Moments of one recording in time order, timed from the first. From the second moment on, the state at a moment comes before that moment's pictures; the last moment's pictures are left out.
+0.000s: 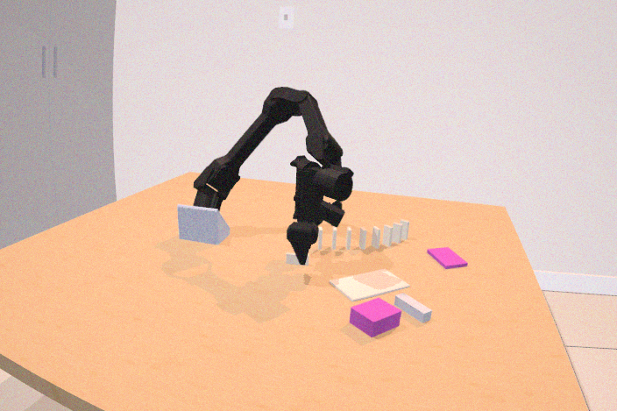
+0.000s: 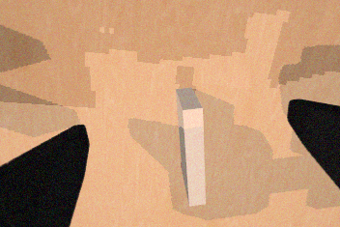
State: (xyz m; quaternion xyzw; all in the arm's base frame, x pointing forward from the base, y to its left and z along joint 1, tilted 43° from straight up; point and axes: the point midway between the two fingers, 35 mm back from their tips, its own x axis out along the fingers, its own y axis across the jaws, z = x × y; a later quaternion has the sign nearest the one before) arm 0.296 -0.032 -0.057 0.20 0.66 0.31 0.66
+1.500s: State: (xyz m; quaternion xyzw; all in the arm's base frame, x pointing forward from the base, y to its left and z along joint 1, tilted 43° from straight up) arm 0.294 -0.038 -0.046 0.21 0.66 0.31 0.65
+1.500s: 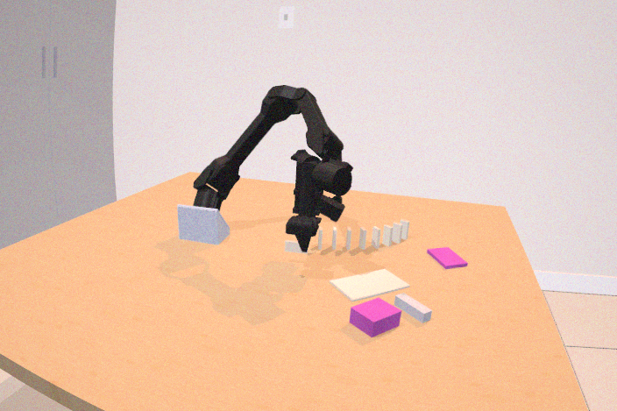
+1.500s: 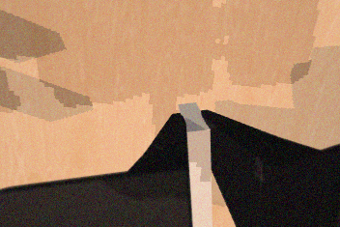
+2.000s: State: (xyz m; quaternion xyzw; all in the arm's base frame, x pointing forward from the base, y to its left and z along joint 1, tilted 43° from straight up) arm 0.304 -0.121 0.048 0.21 0.66 0.29 0.66
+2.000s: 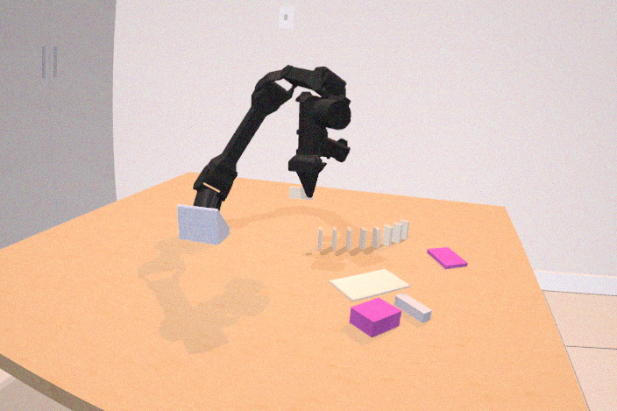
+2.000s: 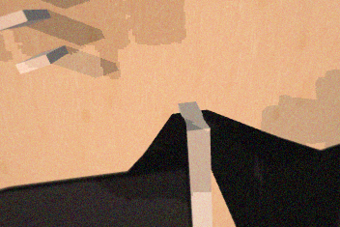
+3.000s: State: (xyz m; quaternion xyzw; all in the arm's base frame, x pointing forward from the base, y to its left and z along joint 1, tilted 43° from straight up) arm 0.202 -0.227 -0.051 0.55 0.70 -0.21 0.40
